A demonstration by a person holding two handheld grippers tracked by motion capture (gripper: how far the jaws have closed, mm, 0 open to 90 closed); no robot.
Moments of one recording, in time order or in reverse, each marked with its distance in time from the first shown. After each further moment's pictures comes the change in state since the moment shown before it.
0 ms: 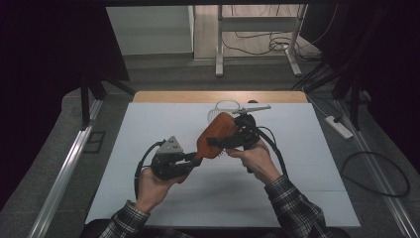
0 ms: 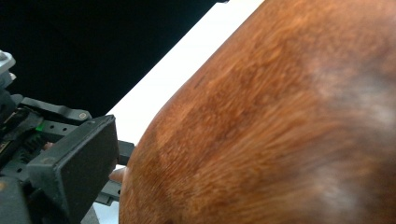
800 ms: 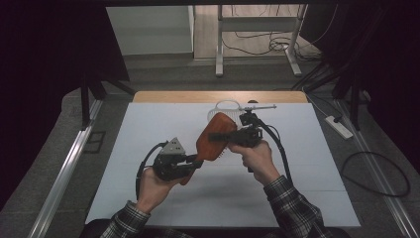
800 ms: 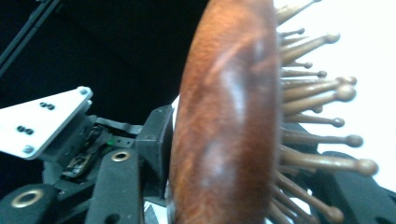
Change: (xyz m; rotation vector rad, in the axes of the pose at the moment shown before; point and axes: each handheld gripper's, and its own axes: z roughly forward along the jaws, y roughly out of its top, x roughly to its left) left arm 0.001 -0.003 0.009 0.045 -0.014 0.012; right arm -0.016 0.001 -0.005 -0.005 0.209 0.165
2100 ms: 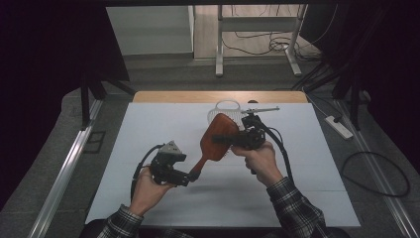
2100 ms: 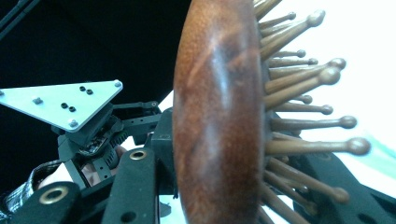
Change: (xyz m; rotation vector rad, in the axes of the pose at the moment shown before) left arm 0.018 -0.020 0.003 0.105 -0.020 -0.090; right arm 0.003 -0.006 -0.008 -0.020 -0.039 -0.094
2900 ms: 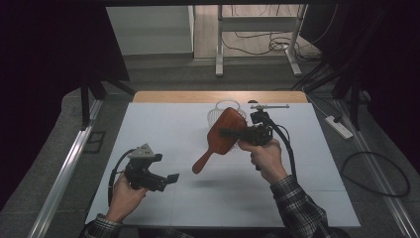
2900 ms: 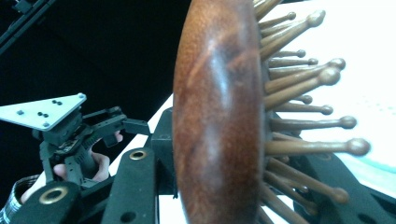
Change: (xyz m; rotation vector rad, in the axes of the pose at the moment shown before) left arm 0.019 -0.038 -0.047 -0.104 0.031 -0.039; right arm -0.010 0.006 -0.016 -0.066 -0.047 0.043
